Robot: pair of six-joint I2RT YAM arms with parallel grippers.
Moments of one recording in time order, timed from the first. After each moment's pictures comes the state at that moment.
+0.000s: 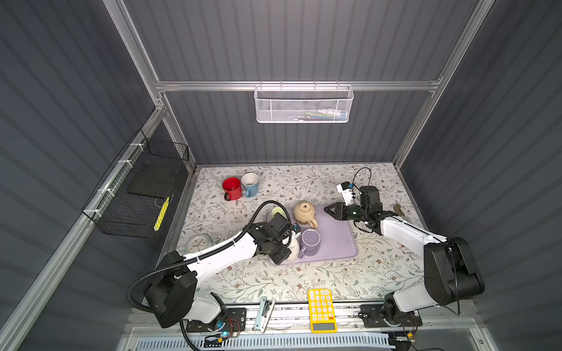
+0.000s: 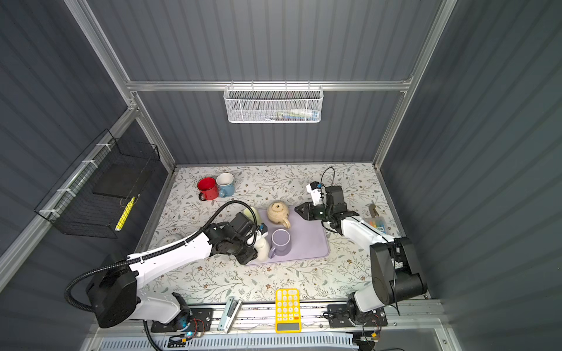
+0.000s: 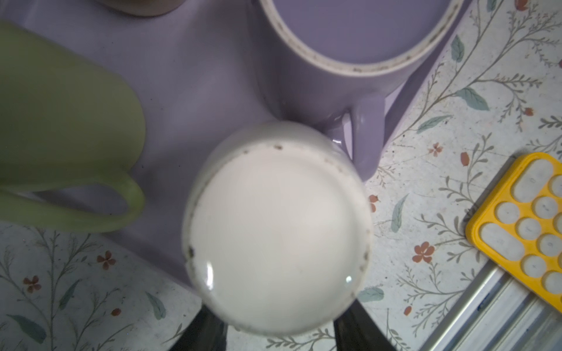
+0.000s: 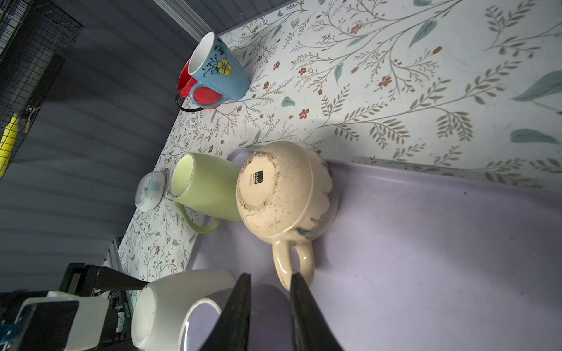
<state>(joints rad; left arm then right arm) -0.85 1.43 0.93 -0.67 0.07 0.11 0.24 1.50 0.83 0.02 -0.65 0.32</state>
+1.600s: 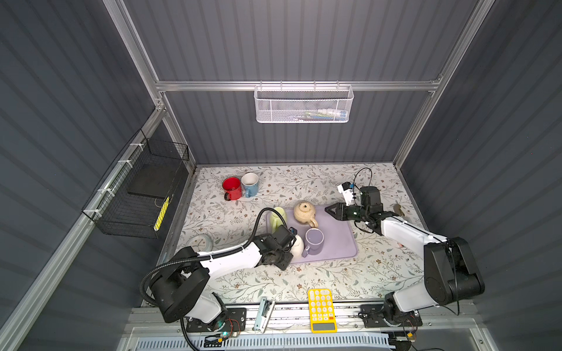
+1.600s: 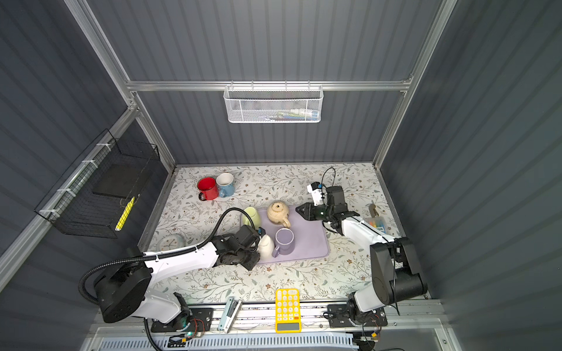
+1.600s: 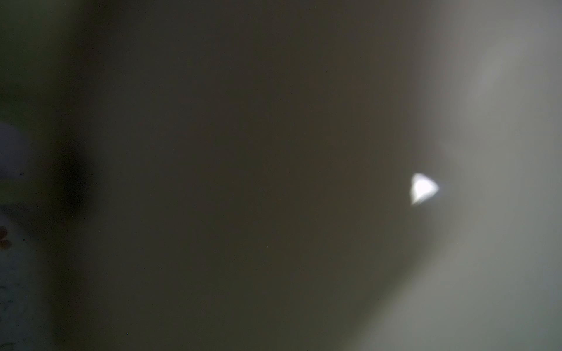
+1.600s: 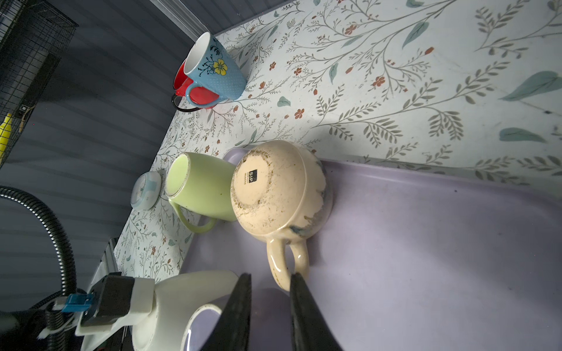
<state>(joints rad) -0.91 1.47 0.76 -0.43 -0.01 -0.22 0.23 1.50 0.82 0.02 -0.65 0.31</state>
